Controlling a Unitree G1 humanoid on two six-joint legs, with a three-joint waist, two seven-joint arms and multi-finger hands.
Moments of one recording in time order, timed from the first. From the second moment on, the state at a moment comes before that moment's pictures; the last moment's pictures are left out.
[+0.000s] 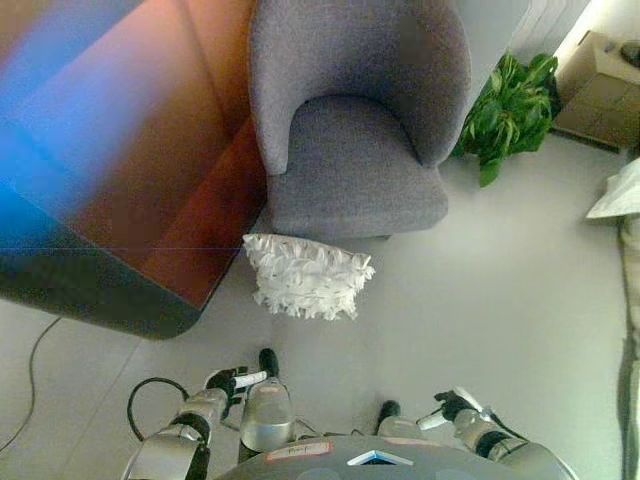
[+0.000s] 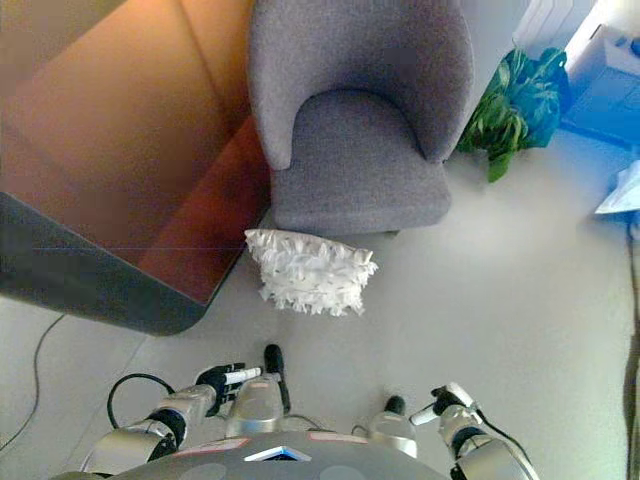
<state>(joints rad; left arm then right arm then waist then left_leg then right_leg) -0.14 0.25 -0.12 1.28 -0.13 0.12 -0.04 -0.08 -0.20 0.39 1.34 -0.25 0.14 -0.15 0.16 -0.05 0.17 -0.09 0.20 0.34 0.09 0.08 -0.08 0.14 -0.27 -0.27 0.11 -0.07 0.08</state>
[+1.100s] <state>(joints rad) -0.39 0.26 -0.28 1.22 -0.26 0.21 0.01 -0.48 -0.29 0.49 1.21 -0.21 0.12 -0.46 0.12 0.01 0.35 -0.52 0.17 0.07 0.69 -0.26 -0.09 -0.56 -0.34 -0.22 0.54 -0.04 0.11</state>
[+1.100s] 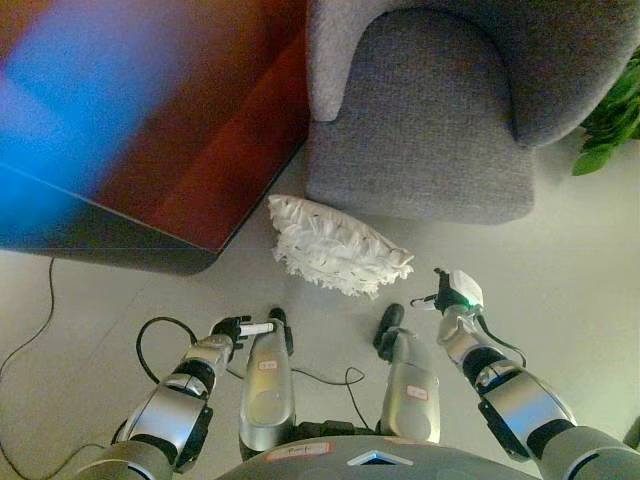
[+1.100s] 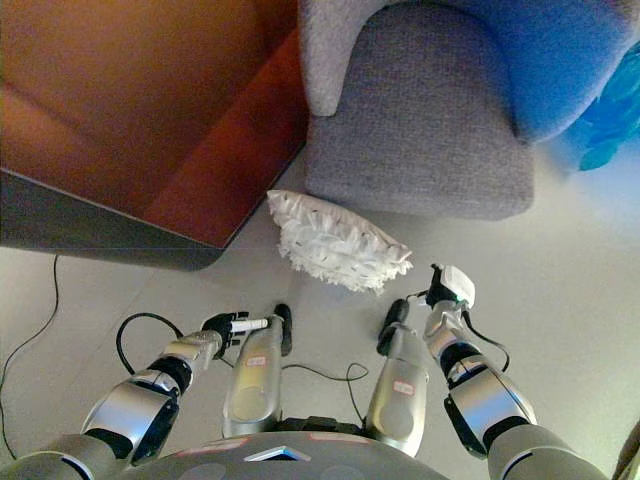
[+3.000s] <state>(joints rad) -0.57 0.29 -0.23 1.07 -0.60 0.16 -0.06 -1.11 -0.57 0.70 1.21 0.01 0.14 0.08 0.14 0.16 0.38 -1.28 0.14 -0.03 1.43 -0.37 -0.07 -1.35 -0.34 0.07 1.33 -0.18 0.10</state>
